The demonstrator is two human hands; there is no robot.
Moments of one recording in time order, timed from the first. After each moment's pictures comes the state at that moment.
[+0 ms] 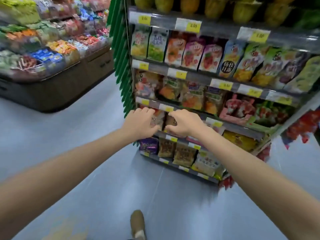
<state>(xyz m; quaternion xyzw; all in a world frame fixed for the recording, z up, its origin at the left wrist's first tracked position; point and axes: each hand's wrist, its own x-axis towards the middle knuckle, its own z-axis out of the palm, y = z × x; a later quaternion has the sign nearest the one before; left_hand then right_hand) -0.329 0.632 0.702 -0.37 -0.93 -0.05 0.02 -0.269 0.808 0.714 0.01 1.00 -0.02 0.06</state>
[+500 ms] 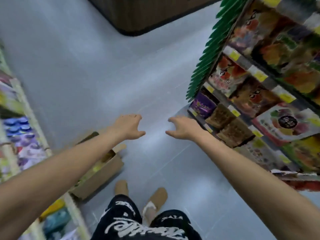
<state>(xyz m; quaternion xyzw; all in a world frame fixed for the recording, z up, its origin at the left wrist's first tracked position) -0.215 0.363 0.535 -0.07 -0.97 -0.04 -0.24 -0.241 0.584 0.550 -0.22 0.94 -0.05 0.26</state>
